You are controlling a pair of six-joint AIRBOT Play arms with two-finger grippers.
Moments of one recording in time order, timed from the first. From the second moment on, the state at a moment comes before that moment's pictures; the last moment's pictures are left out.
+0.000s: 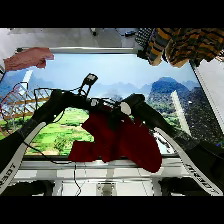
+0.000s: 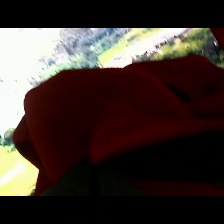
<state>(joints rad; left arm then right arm) -0.49 -1.43 1.29 -1.81 0.92 1.85 0.64 -1.48 1.37 -1.44 1.10 0.82</state>
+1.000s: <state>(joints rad) -0.52 -1.38 1.29 -1.98 1.05 1.85 0.24 -1.31 1.39 -1.03 1.27 1.26</state>
